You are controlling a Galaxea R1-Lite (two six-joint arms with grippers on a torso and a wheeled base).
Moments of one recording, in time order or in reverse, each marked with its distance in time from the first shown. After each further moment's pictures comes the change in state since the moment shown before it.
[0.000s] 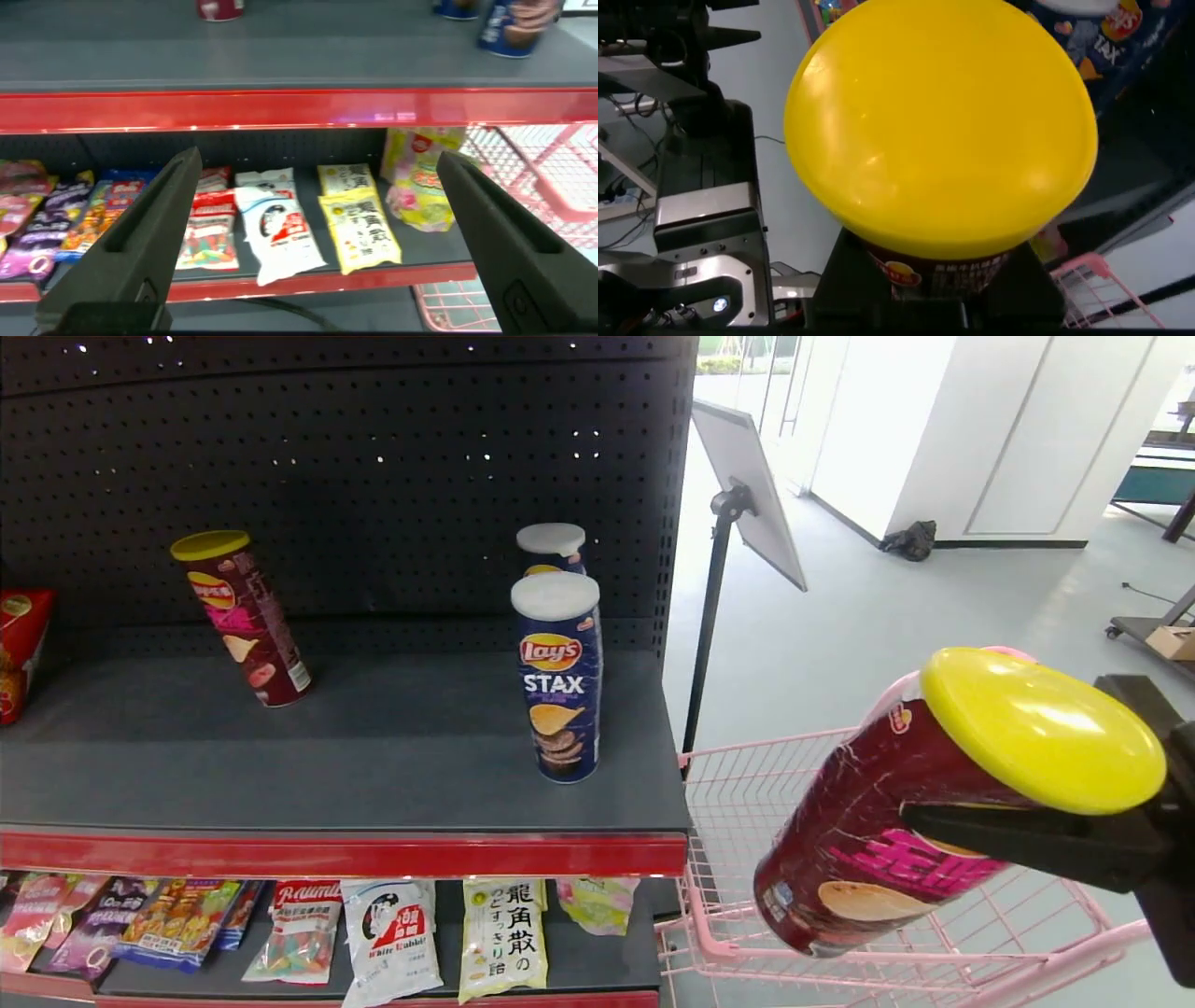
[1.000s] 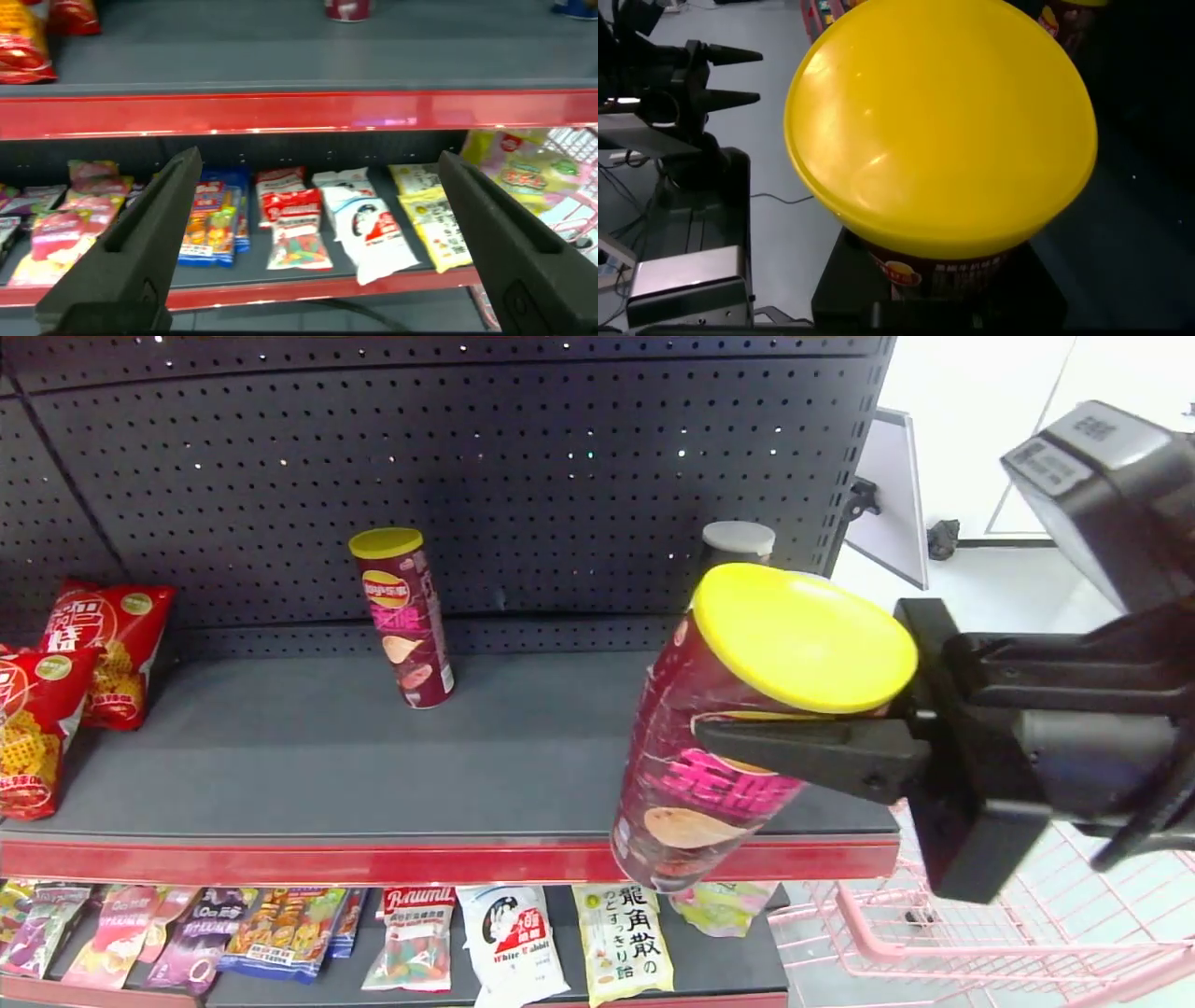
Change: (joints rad) left arm 0.000 0.000 0.000 0.000 0.000 0.000; right arm 0.229 0.249 -0.169 -0.179 -0.158 0.056
